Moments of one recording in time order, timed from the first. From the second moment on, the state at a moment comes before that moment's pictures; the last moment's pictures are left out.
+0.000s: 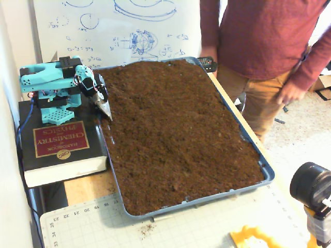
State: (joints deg) arm -3.3 179.5 181.2 61.4 1.3
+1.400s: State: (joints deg) arm -3.3 179.5 181.2 61.4 1.3
